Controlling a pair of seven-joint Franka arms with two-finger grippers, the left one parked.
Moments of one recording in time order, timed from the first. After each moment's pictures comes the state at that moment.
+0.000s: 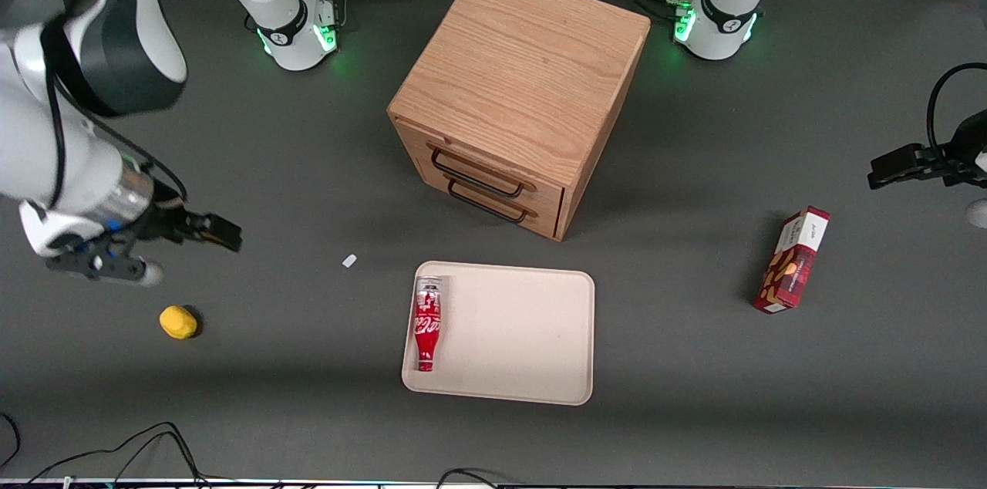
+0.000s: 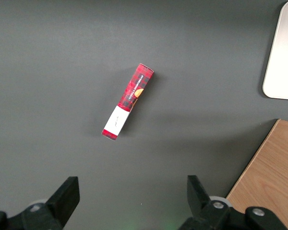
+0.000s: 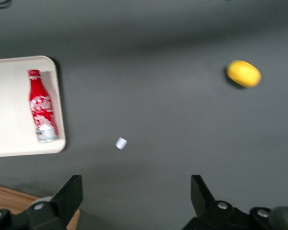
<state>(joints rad) -0.02 0.14 0.16 -1.63 -0.03 1.80 0.35</state>
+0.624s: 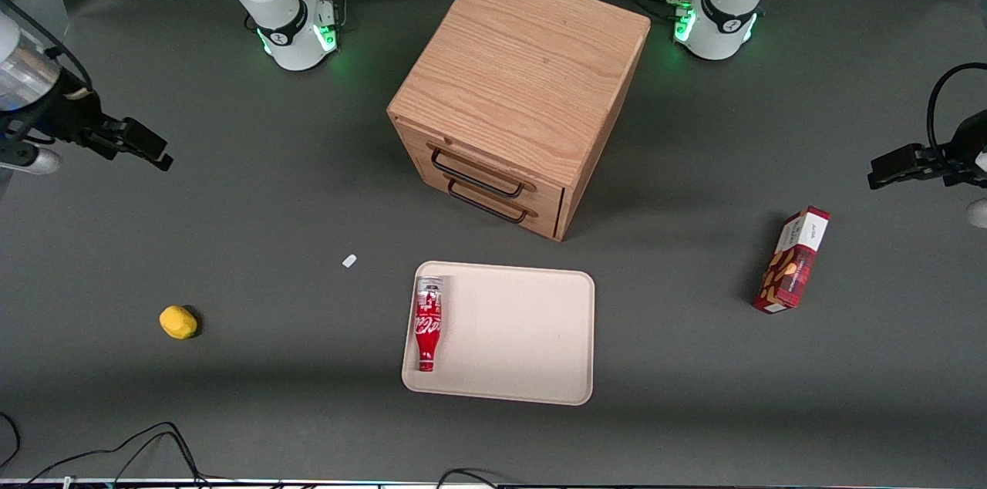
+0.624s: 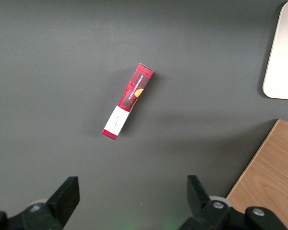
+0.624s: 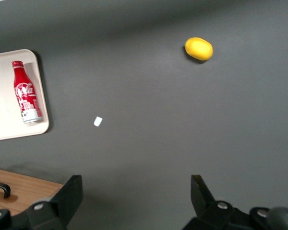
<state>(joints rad) -0.01 -0.17 0.00 -1.86 0.03 1.75 0.24</state>
